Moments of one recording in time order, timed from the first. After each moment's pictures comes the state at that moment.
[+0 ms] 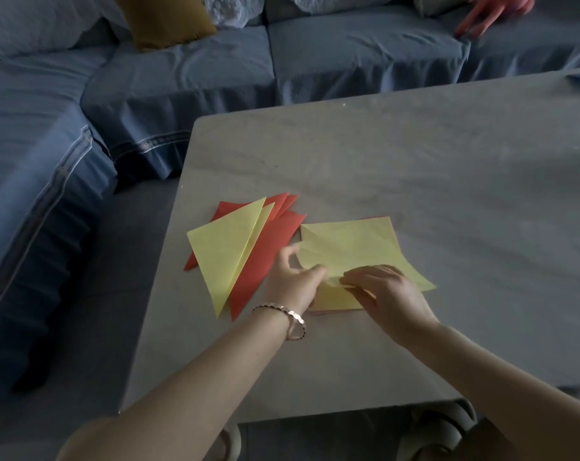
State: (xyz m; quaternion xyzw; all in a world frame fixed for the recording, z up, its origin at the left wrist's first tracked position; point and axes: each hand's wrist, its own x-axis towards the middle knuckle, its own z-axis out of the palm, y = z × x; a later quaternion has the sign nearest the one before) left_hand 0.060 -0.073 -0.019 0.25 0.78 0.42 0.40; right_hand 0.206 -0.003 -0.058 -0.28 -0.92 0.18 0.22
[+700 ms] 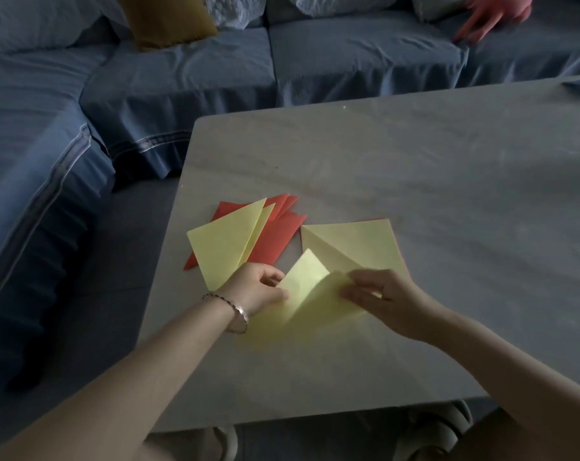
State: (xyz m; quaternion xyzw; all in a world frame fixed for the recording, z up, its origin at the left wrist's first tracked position) left_hand 0.009 -0.101 -0.003 0.38 0.79 0.25 0.42; right_hand 0.204 -0.013 -0.008 -0.27 -0.80 0.52 0.13
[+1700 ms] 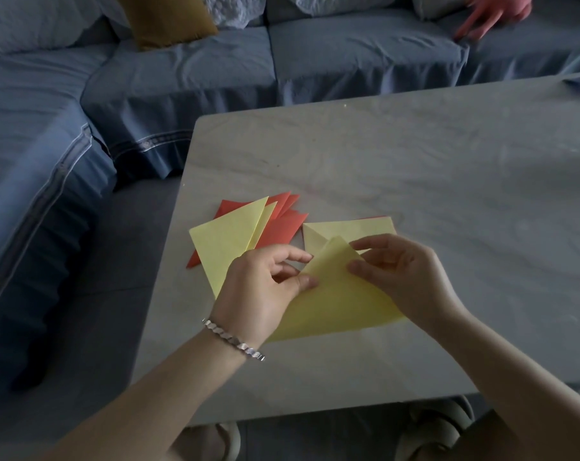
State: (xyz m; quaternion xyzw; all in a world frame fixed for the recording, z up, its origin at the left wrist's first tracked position) left_hand 0.047 -0.124 0.046 0.46 0.75 0.41 0.25; right_hand 0.196 -0.026 0.021 -0.38 -0.66 0.56 0.32
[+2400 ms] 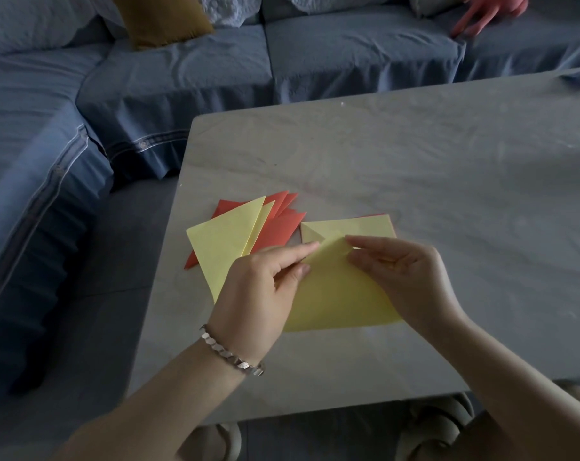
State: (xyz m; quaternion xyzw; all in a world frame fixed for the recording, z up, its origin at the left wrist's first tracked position) left_hand 0.053 -0.130 0.051 0.57 0.70 0.41 0.09; right_hand 0.194 -0.038 0.031 -0.36 -0.65 0.55 0.37
